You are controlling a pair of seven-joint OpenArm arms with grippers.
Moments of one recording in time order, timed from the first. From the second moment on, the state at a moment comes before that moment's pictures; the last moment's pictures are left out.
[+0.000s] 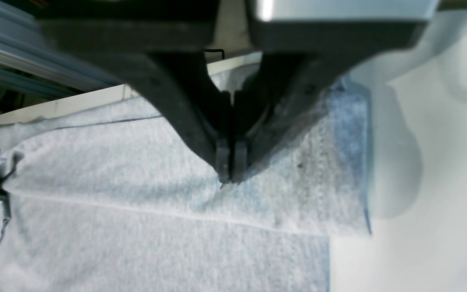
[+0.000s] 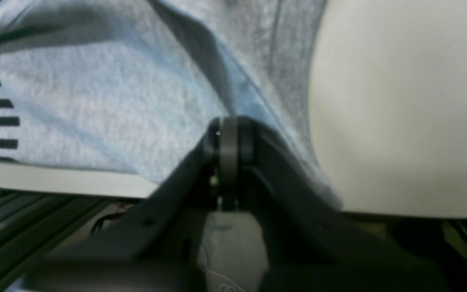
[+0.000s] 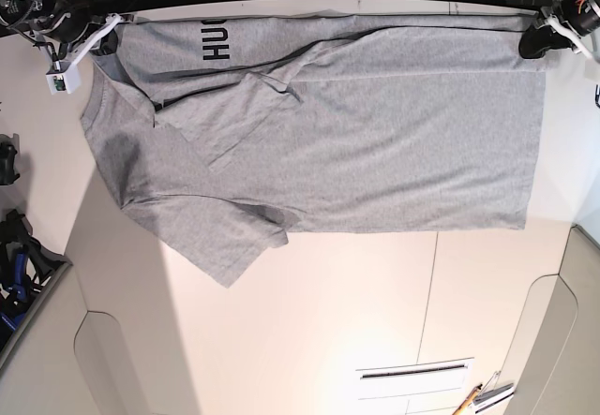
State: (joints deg) left arm 35.7 -30.8 -32.2 77.6 -58.5 -36.1 48.7; right arm -31.4 11.0 27.1 107.2 27.4 23.3 -65.6
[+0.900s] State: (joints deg) left arm 36.3 -30.4 -46.3 91.7 -59.3 -35.0 52.3; right arm -3.1 11.5 27.4 108.8 13.9 20.8 -52.7
